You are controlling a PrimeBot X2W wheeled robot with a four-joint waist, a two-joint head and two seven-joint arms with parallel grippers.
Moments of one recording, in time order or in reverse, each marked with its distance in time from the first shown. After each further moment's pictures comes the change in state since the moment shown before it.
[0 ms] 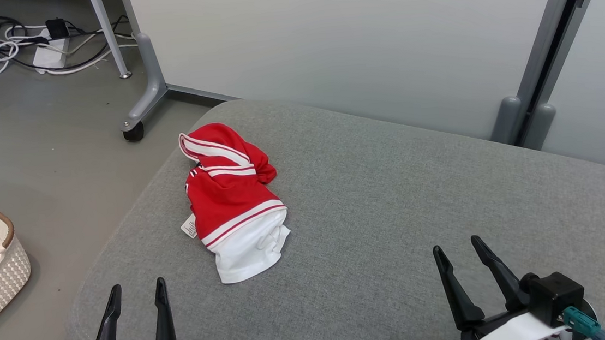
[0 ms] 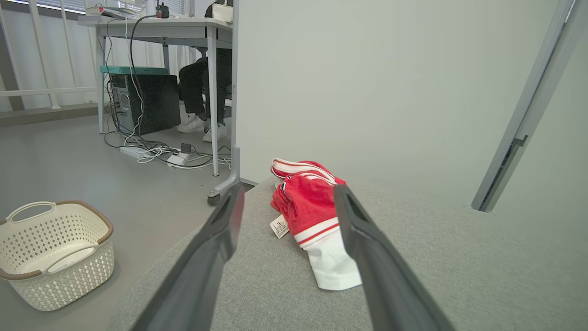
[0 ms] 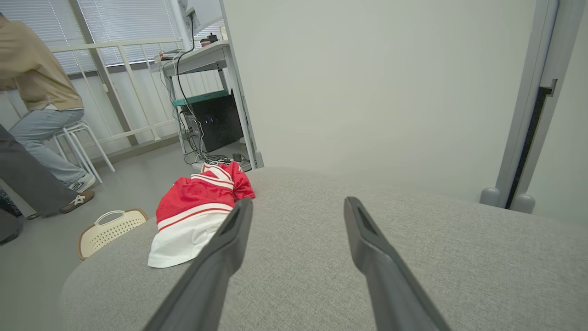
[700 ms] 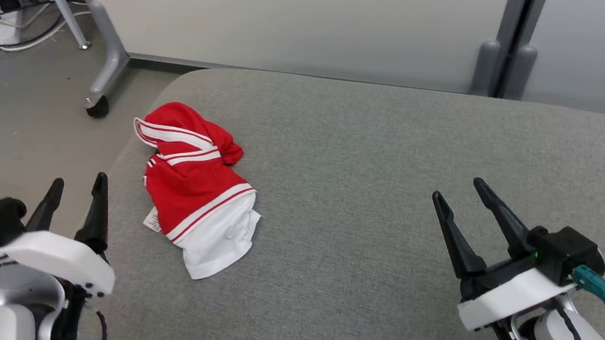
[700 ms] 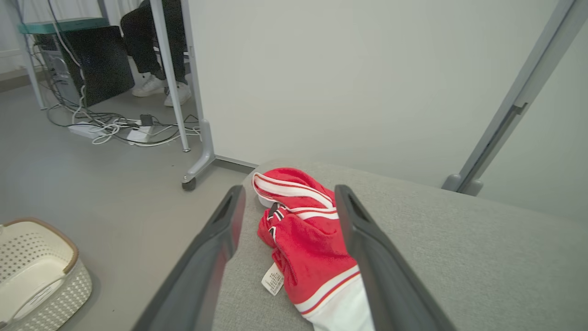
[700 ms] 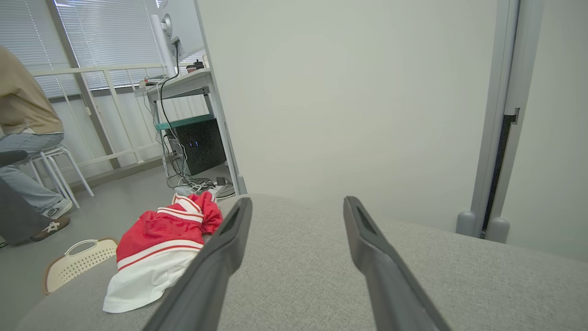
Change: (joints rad) left arm -0.346 0.172 0.049 0.034 -0.176 -0.077 0.421; right arm -0.096 -0.020 -0.004 -0.069 -0.031 0.000 0.000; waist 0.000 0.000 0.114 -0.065
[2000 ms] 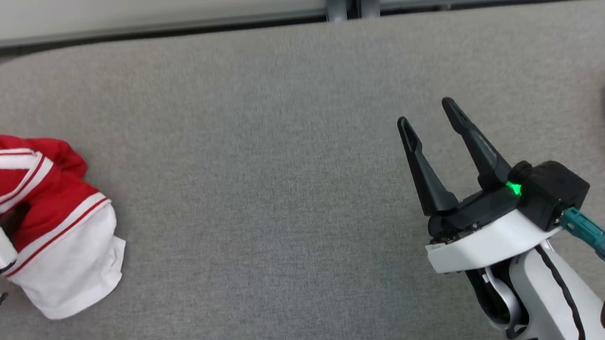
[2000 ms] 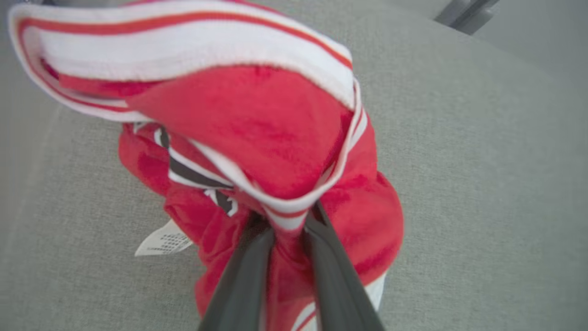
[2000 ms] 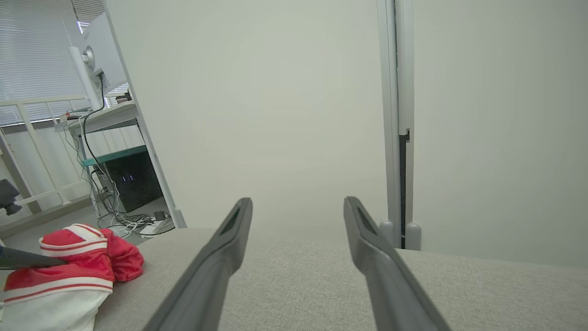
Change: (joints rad) left arm -0.360 0.347 -0.265 0.510 -0.539 -0.028 0.452; right arm -0.233 0.015 0.079 -0.058 0.020 0.000 0.000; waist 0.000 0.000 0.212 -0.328
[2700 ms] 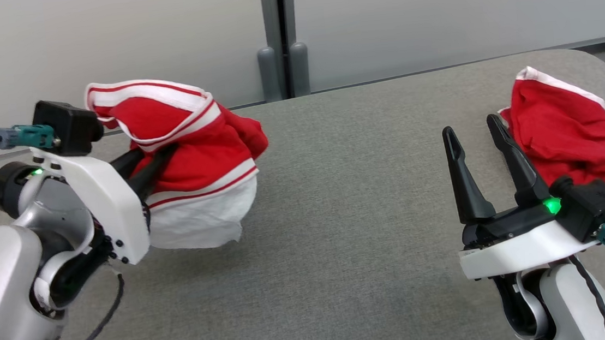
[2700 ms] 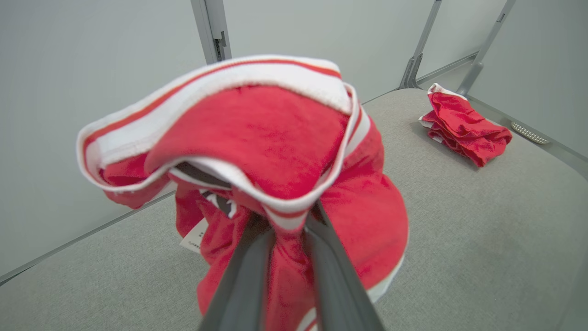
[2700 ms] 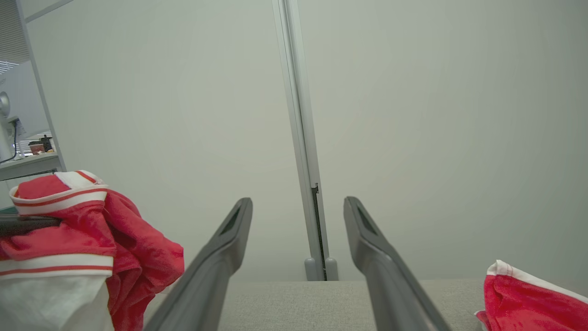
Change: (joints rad) left arm 0.028 -0.017 -0.245 -0.607 0.095 0.035 -0.100; right arm 0.095 0.005 -0.108 -0.013 0.030 0.000 0.000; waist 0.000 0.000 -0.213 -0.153
